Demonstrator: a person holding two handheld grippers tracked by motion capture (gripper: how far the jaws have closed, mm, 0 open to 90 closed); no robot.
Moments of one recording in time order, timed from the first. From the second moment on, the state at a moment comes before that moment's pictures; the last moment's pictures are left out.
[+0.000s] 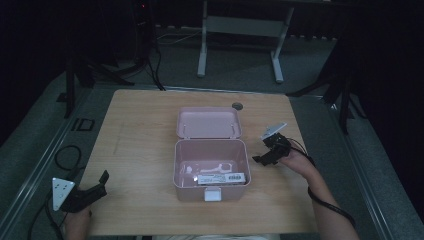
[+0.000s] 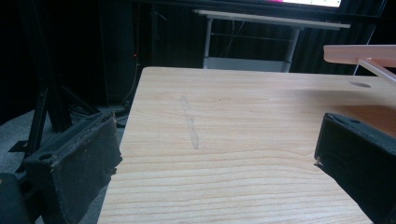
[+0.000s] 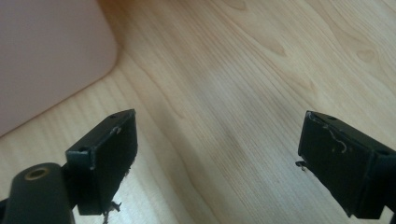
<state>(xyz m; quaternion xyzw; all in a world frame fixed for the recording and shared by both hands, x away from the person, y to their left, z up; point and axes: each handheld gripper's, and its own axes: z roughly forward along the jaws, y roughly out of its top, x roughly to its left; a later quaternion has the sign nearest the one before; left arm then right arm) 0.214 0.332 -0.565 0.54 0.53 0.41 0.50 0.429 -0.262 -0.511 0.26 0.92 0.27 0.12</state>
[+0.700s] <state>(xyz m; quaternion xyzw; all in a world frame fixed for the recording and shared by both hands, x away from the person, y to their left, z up) 0.214 0.332 -0.565 0.54 0.53 0.41 0.50 0.423 -0.311 -0.541 0.38 0.83 0.36 0.21</state>
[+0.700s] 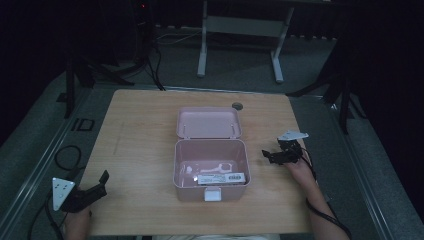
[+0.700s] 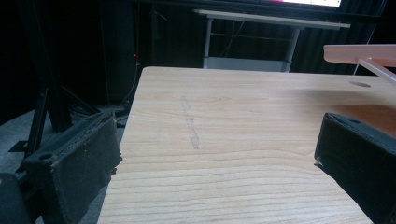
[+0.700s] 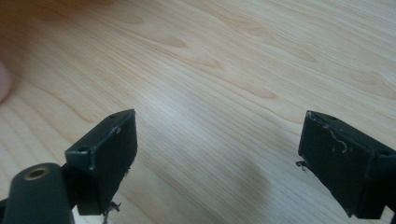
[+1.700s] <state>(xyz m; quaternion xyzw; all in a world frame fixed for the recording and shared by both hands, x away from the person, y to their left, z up) 0.214 0.333 -0.565 0.54 0.52 0.41 0.51 0.416 -0.351 -0.553 0.50 0.73 0.42 0.21</state>
